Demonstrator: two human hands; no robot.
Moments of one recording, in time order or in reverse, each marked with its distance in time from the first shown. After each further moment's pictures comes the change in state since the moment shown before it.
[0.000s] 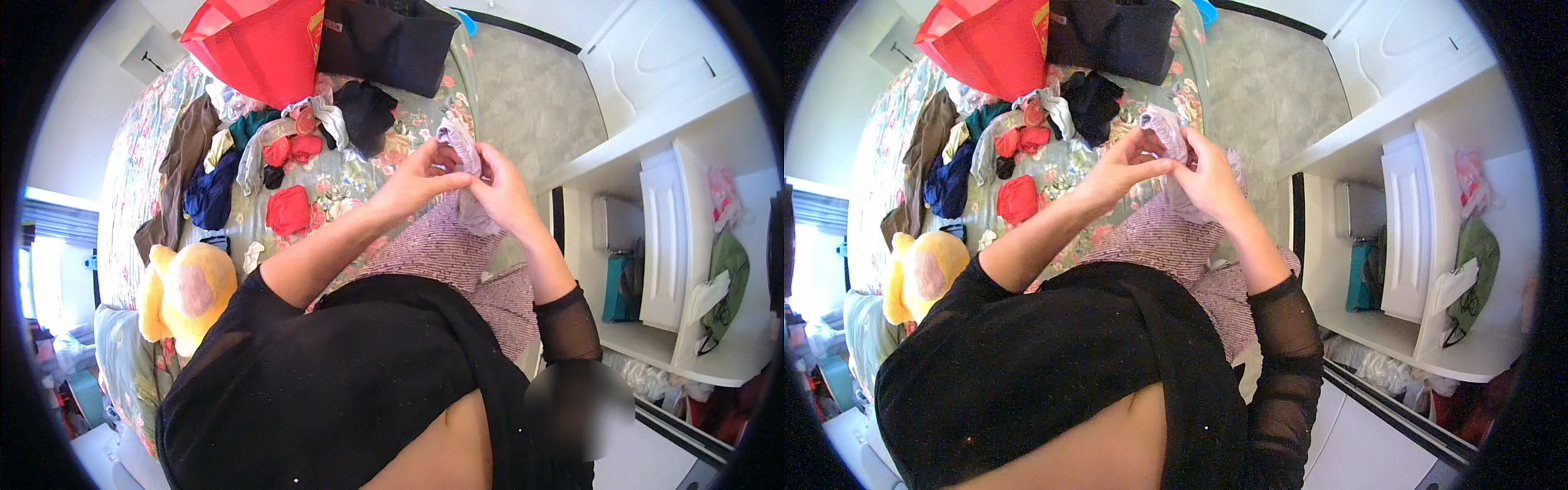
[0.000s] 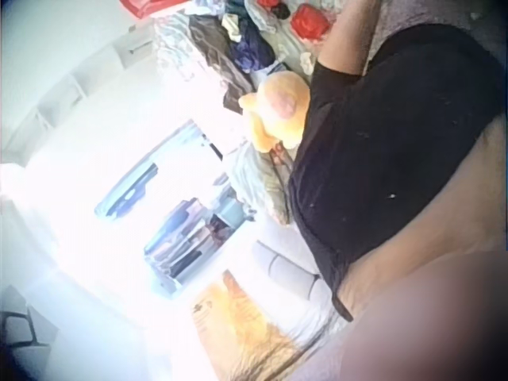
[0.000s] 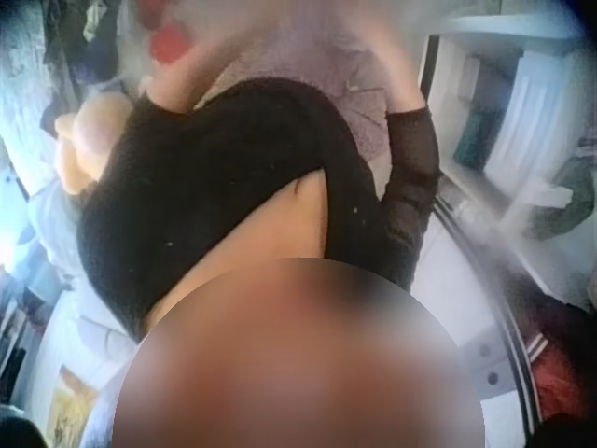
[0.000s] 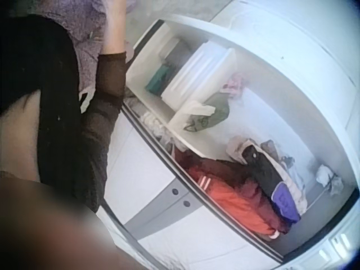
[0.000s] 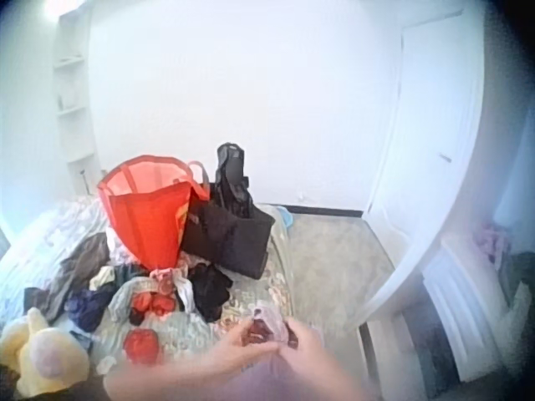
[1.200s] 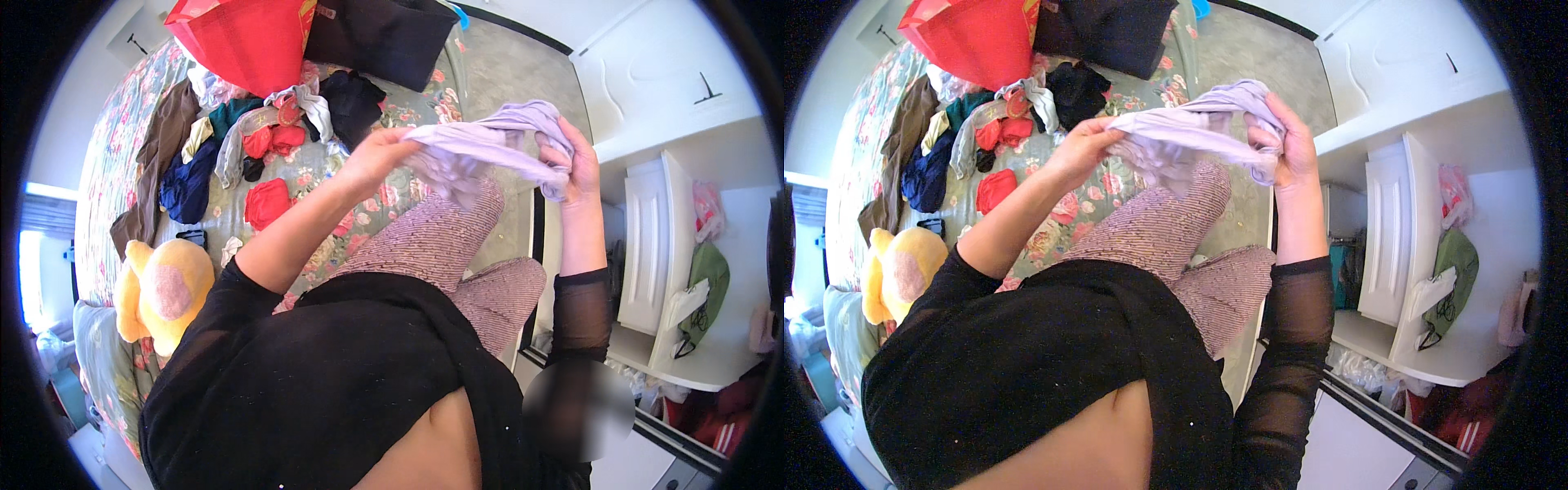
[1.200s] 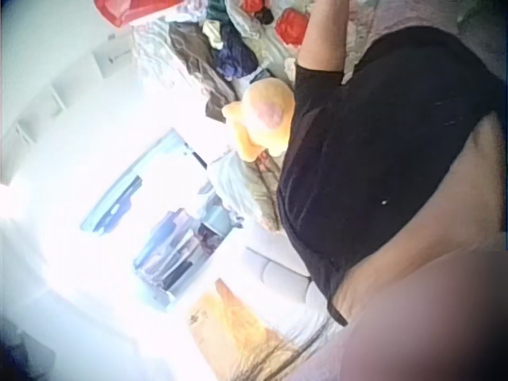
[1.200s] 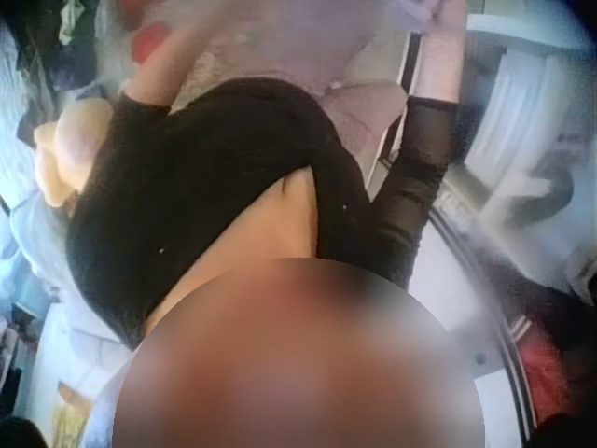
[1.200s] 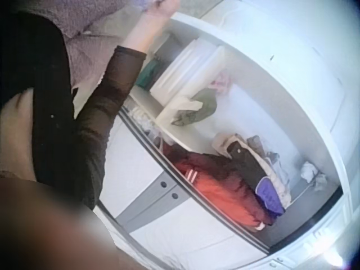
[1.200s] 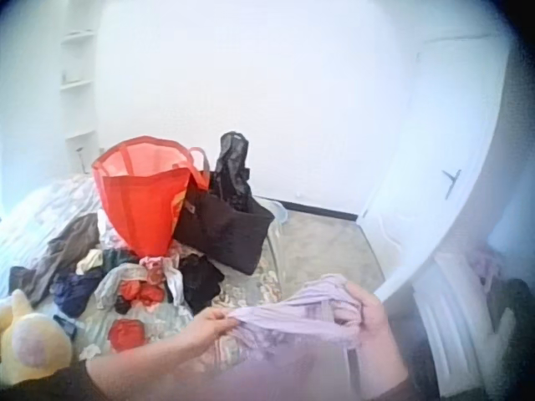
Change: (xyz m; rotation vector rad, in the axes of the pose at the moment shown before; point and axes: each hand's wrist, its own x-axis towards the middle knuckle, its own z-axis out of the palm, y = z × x) left_hand 0.020 -0.017 -0.048 -0.195 0.044 -0.139; right_hand 0.046 -0.033 -0.113 1.080 -0.125 0.391
